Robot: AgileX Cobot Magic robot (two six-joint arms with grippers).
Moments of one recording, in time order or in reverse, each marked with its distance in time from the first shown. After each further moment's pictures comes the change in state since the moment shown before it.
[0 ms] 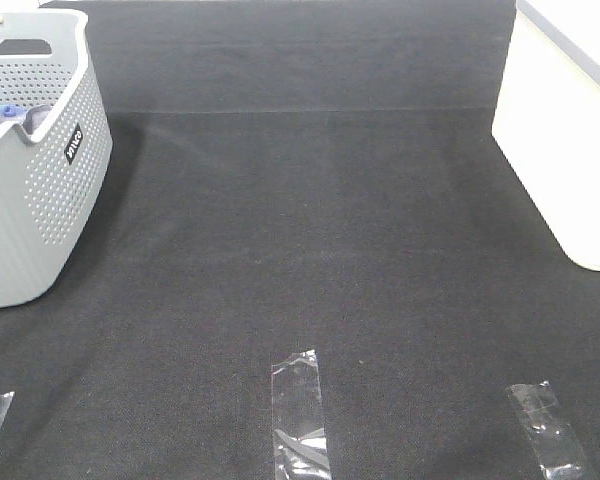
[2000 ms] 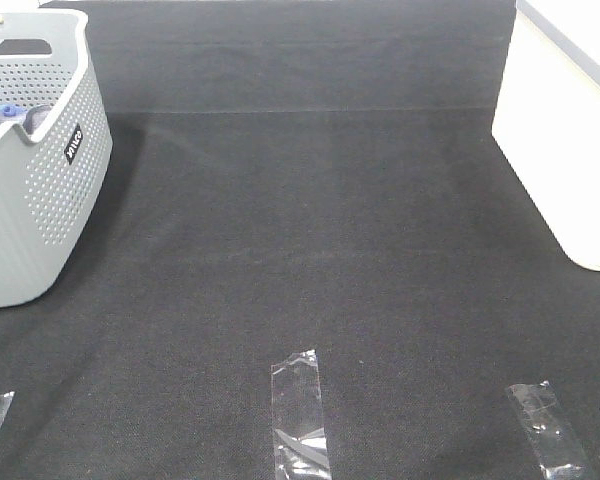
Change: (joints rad) left arm 0.000 0.057 -0.006 0.006 -0.031 -0.014; right arm 0.000 0.000 0.000 0.000 0.000 0.000
